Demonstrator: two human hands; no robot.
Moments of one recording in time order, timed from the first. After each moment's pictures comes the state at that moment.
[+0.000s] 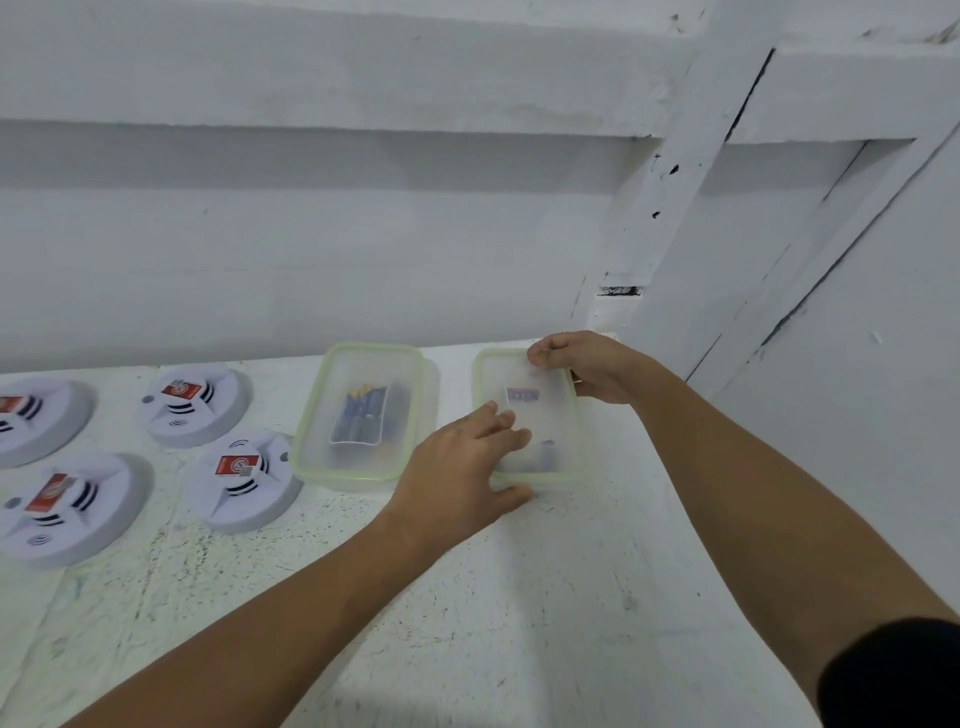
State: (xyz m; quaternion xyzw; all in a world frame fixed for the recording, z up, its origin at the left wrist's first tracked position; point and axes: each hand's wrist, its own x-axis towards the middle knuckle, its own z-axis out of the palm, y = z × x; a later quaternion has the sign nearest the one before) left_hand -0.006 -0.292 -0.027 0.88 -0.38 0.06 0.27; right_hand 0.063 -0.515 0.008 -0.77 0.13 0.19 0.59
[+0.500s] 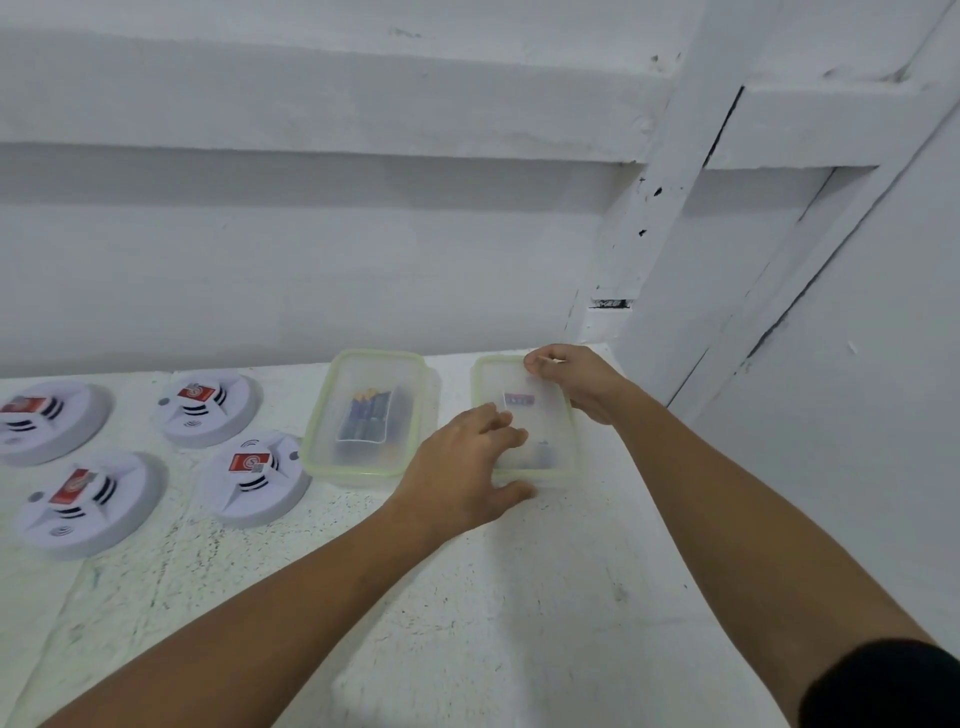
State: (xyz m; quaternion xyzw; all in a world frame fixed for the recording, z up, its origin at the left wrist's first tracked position) left_hand -0.011 -0.294 -0.016 0.89 -0.37 0.04 0.25; right_hand 0.044 -0.499 0.003 -0.78 0.15 0.08 0.60
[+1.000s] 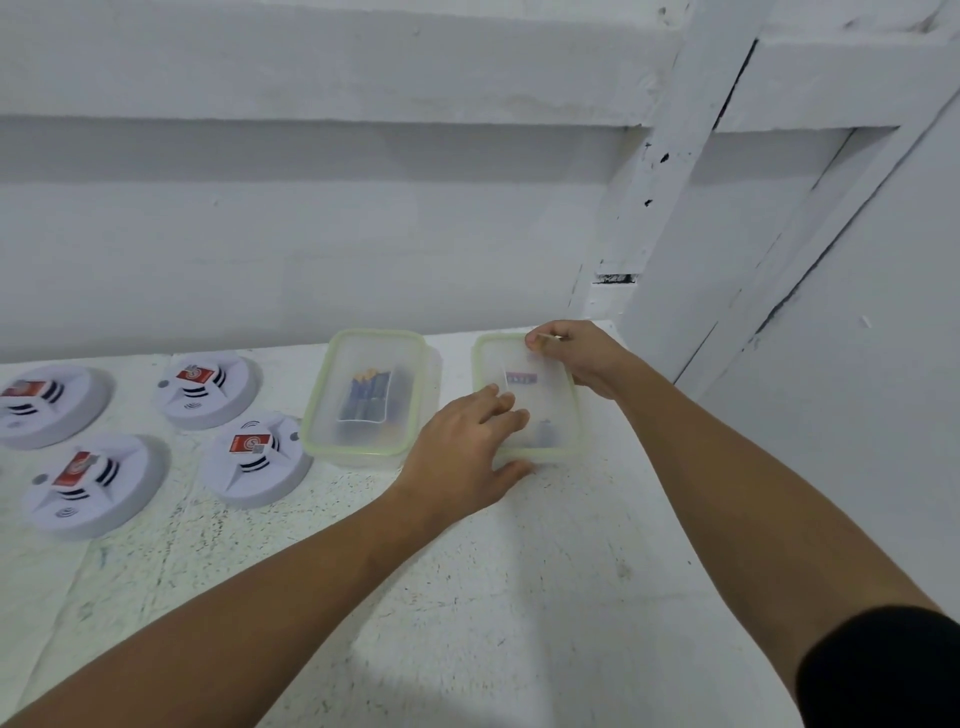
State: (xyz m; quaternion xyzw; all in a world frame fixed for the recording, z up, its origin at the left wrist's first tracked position) left_hand -0.009 -0.295 -0.036 0.87 -0.40 0.15 0.23; right_hand 0.049 -0.505 -0.005 -0.80 0.13 0.08 0.59
